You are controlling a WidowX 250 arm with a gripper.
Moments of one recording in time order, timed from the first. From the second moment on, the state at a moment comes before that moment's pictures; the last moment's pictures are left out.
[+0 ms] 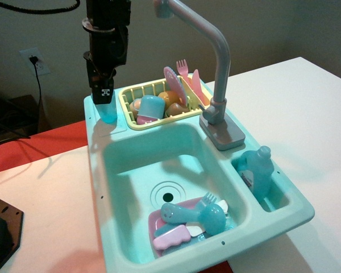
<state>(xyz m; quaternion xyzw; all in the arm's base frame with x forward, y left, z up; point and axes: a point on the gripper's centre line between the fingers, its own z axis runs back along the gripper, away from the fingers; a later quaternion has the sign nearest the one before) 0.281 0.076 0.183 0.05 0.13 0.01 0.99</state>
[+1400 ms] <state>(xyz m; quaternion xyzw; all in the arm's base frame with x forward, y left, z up) 0.280 0.071 0.139 0.06 0.16 0.01 0.98</state>
